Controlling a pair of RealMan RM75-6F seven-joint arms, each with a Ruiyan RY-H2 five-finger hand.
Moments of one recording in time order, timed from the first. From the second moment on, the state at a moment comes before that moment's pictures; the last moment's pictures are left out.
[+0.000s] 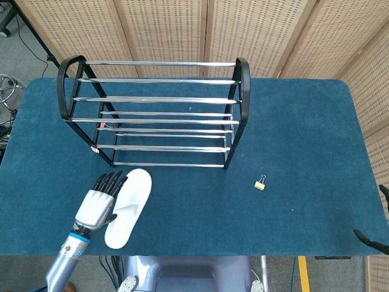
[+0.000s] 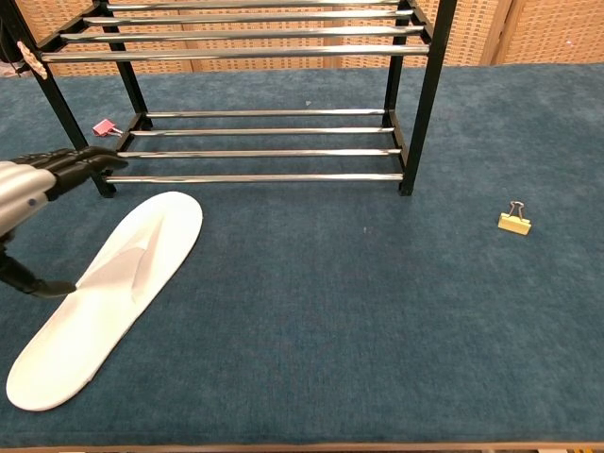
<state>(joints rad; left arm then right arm) -0.29 -1.55 -0.06 -1.56 1.53 1.22 0.48 -0.08 -0.97 0.07 -1.71 -1.48 1.60 0.17</state>
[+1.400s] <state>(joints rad) -0.38 -1.74 -0.03 -1.22 1.62 1.34 0.31 -0.07 -0.98 0.07 -1.71 -1.47 1.59 0.17</state>
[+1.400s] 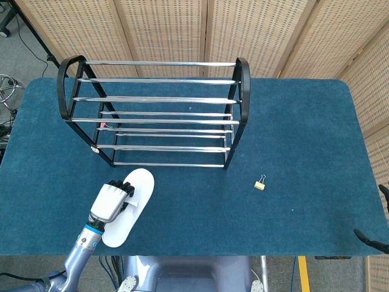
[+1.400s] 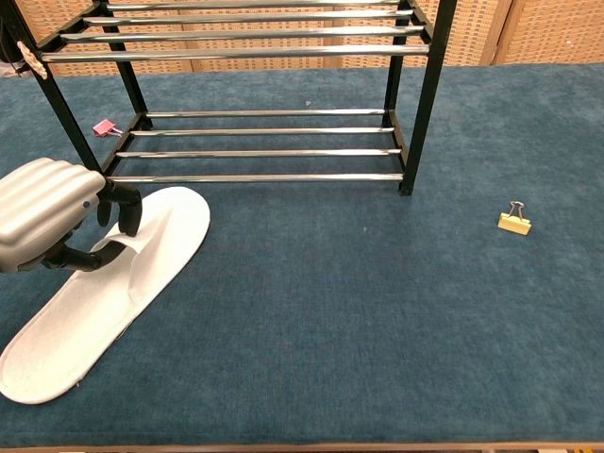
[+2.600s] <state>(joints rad) -0.59 -1.84 -0.18 -1.03 1.57 1.26 0.11 -0.05 -0.98 0.09 -1.70 -1.42 1.54 0.15</state>
